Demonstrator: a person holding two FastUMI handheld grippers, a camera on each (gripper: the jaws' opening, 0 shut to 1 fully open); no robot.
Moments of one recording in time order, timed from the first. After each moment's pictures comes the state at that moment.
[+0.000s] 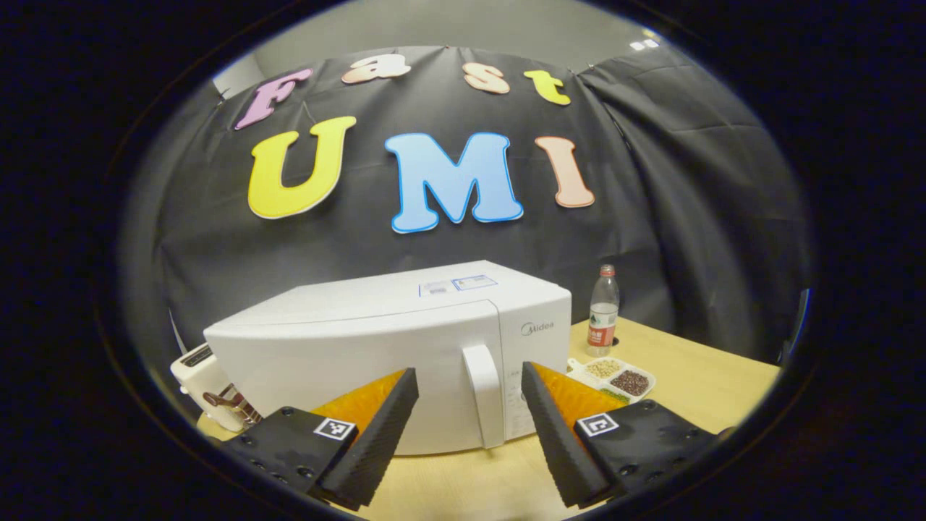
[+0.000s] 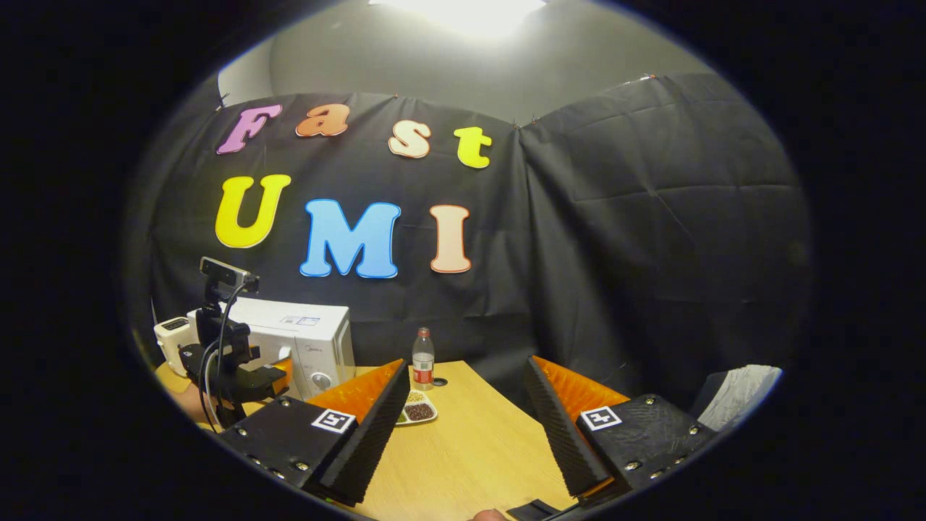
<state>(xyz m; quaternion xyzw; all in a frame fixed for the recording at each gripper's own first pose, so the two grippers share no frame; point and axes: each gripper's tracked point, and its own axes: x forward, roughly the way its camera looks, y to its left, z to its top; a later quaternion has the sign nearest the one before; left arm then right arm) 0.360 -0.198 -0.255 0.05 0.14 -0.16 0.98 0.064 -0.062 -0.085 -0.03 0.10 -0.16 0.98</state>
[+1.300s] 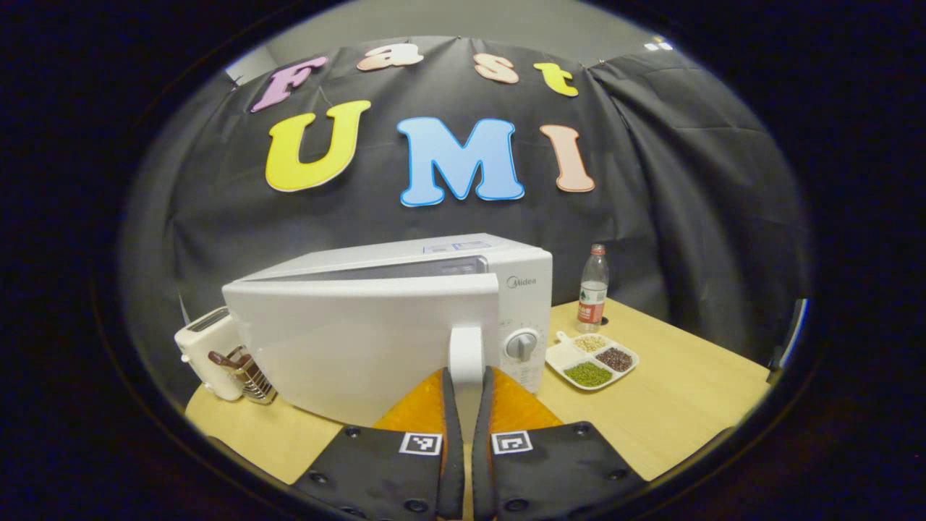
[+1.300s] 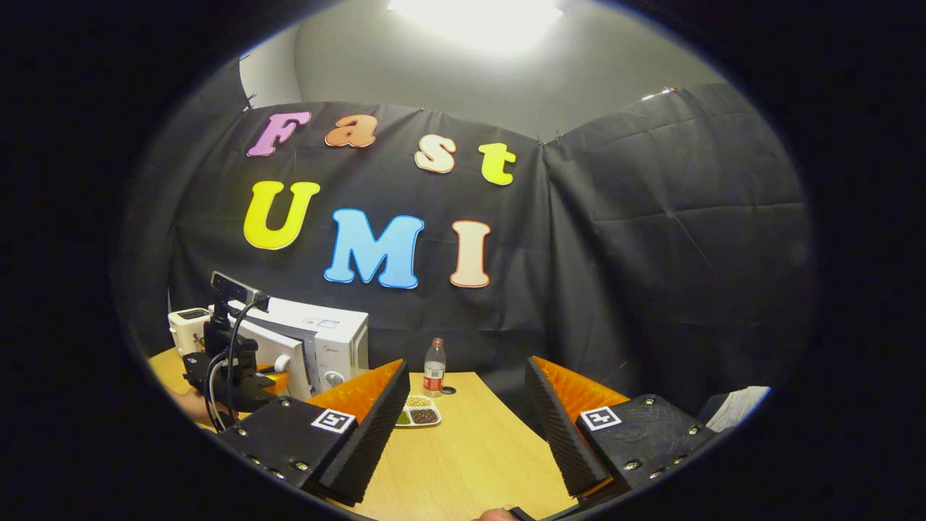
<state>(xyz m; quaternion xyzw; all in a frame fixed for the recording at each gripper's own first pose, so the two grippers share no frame) 0.276 -0.172 -0.261 0.03 0.18 -0.14 0.97 0.044 -0.053 -0.061 -0.04 0.07 -0.08 0.99</state>
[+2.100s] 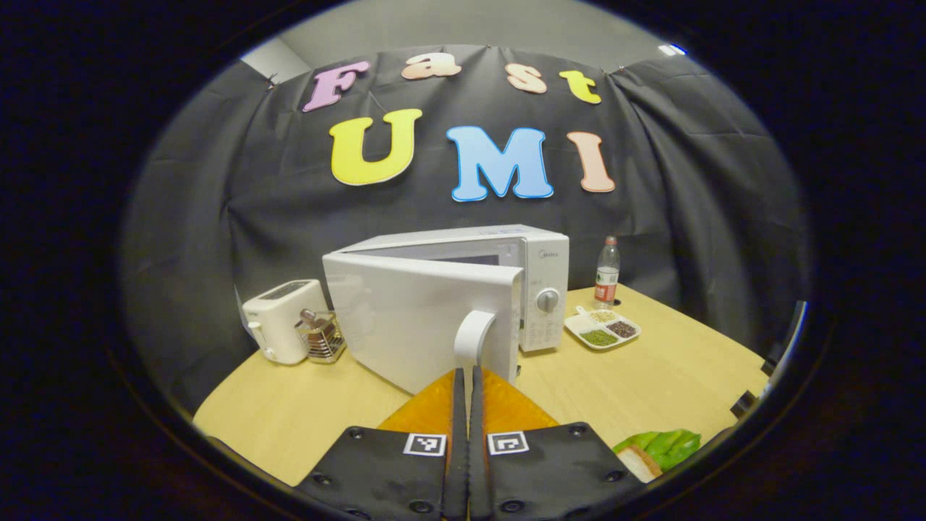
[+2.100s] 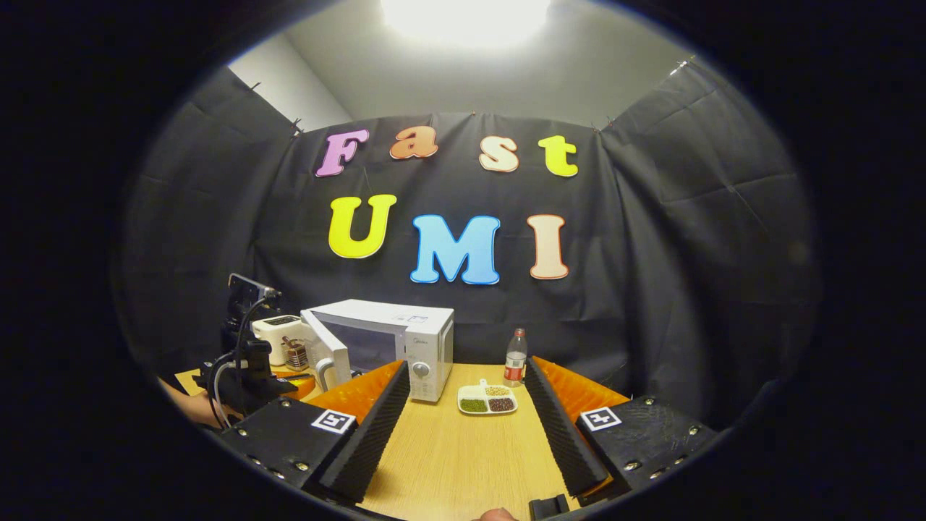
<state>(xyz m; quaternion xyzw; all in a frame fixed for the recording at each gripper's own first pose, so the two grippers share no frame) 0.151 -0.099 -0.251 0.01 0.20 -0.08 0.98 0.001 -0.005 -0.077 0.00 0.09 0.08 0.99</state>
